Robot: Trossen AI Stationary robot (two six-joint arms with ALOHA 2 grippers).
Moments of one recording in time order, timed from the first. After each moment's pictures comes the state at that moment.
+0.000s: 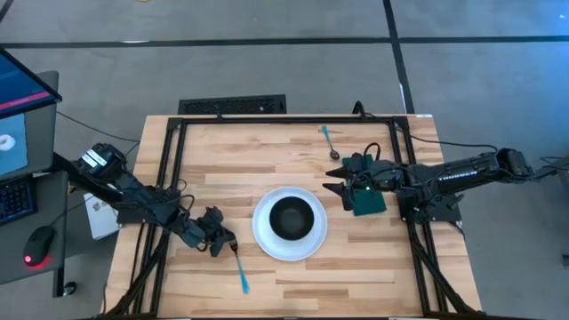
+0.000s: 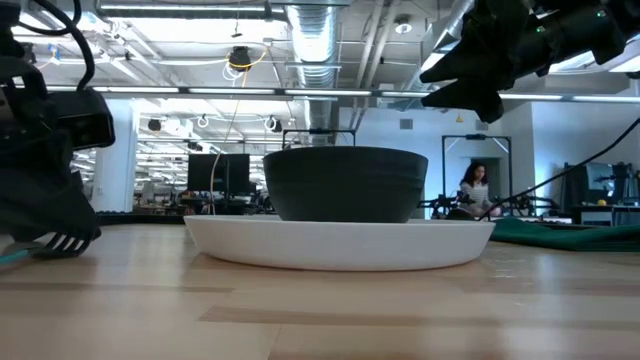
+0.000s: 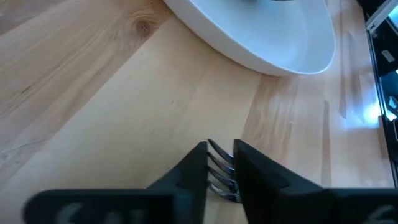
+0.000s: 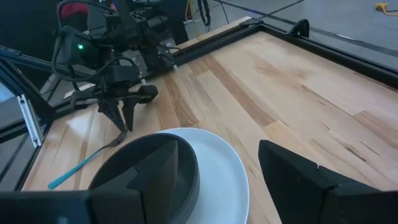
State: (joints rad) left arm -0.63 1.41 0.17 0.53 -0.44 -1.12; right arm 0.03 0.97 0.45 0.18 0.18 0.34
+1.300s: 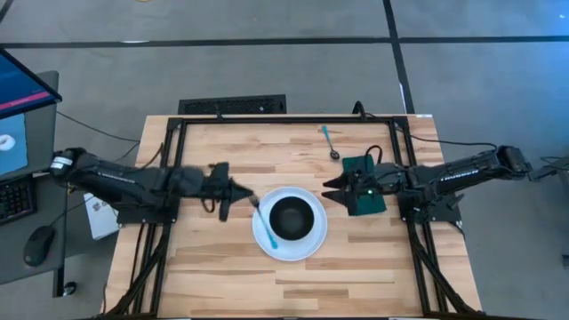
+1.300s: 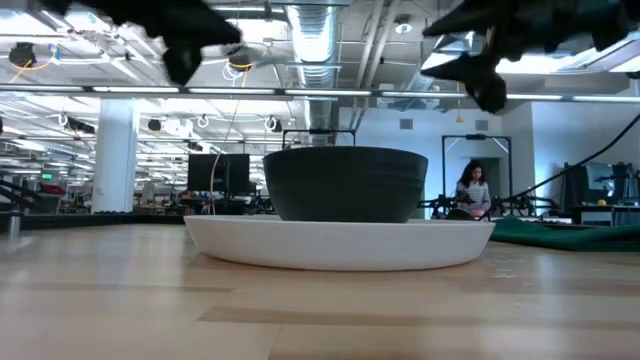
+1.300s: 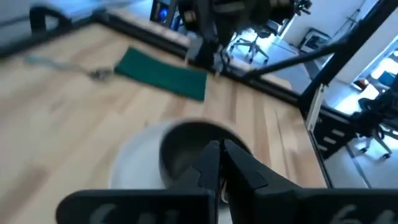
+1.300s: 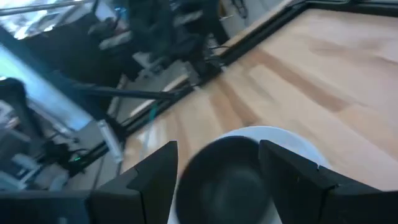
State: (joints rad) left arm -0.15 0.93 0.57 0.08 -0.19 -0.44; right arm 0.11 0.97 0.49 0.22 0.10 0.60
